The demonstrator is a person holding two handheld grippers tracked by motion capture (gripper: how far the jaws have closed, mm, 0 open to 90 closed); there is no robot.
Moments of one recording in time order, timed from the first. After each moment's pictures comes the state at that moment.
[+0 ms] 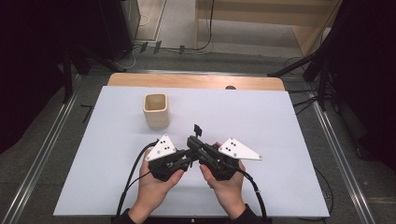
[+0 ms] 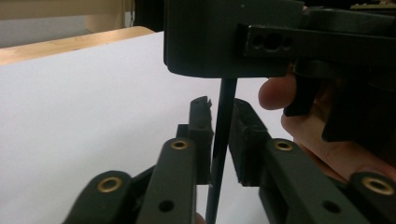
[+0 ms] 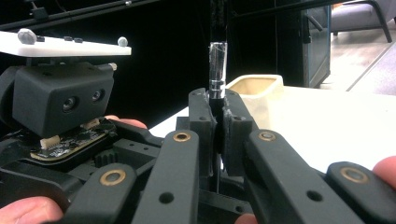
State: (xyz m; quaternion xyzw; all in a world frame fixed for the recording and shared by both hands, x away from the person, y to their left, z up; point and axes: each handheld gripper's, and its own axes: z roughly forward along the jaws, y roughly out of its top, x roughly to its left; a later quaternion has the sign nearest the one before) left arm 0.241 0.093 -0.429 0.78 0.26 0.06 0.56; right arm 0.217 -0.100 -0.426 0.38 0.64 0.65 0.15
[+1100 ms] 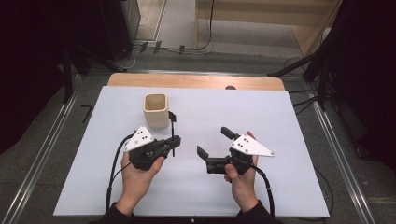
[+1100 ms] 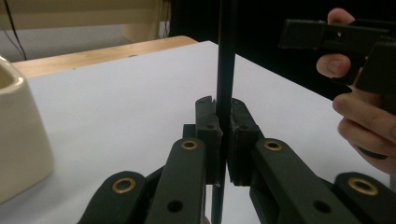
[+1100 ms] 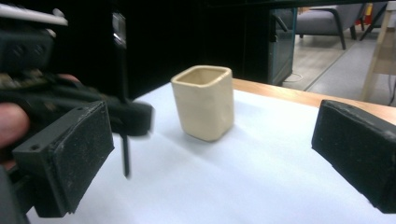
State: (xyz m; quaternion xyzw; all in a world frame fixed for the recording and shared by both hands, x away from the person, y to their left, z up) left arm 0.266 0.144 -0.425 0.76 0.31 0.11 0.56; right arm 0.227 -0.138 -0.432 0.39 0.67 0.60 0.22
